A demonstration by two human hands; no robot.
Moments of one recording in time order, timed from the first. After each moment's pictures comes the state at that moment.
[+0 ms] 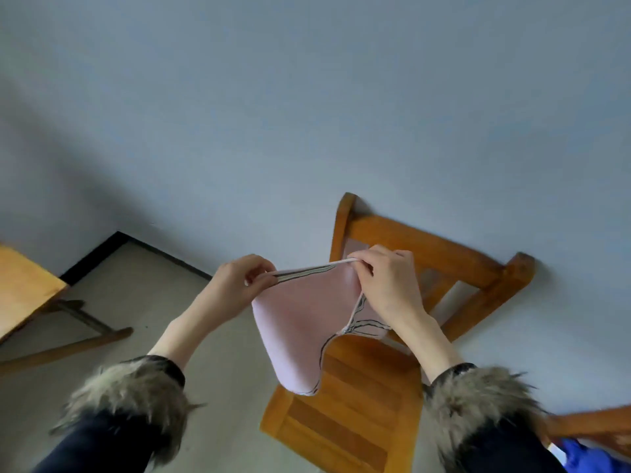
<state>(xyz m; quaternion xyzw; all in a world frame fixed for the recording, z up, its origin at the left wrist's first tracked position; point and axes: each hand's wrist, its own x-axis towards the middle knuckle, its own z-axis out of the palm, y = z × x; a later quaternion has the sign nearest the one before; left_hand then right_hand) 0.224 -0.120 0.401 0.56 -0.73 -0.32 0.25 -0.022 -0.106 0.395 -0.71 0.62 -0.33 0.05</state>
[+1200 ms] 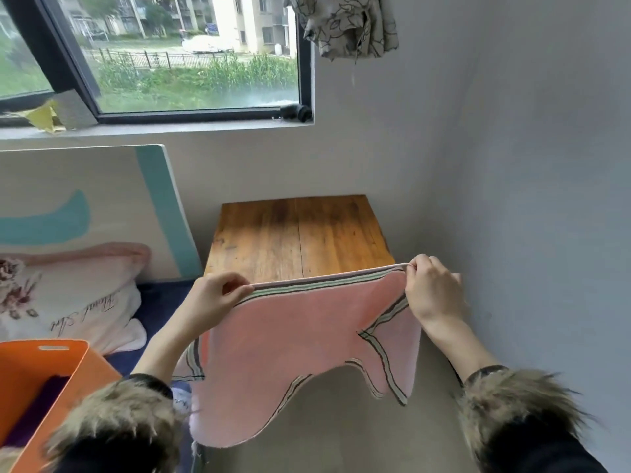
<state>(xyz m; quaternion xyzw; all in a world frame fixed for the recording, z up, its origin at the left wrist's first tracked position) 0.838 0.145 0.454 0.87 -0.36 -0.04 0.34 0.652 -0.126 0.438 -0.89 0.38 -0.25 0.07</state>
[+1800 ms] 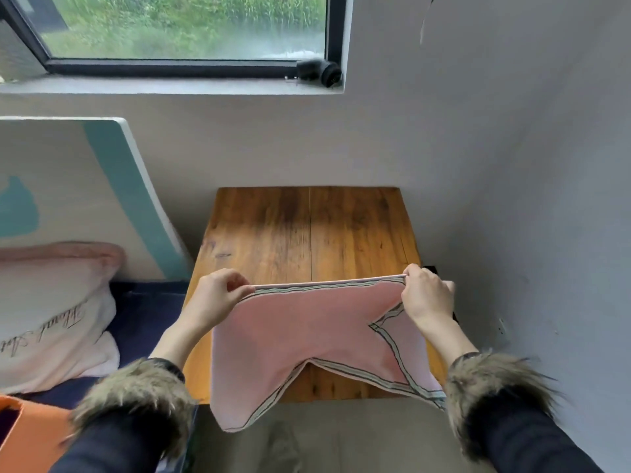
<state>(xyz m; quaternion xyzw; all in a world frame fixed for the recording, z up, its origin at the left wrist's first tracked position) 1.043 0.019 0.374 0.92 -0.26 -0.09 0.29 0.875 -0.264 0.361 -0.92 0.39 -0.04 0.08</state>
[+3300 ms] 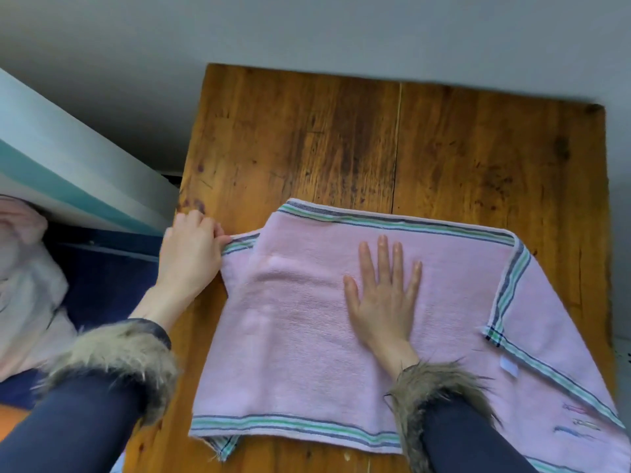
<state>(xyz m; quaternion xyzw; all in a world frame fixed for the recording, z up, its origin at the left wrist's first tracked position) 1.313 -0.020 0.146 0.98 -0.19 -0.08 0.04 1.134 -0.230 0.090 -0.97 0.24 0.07 0.08</state>
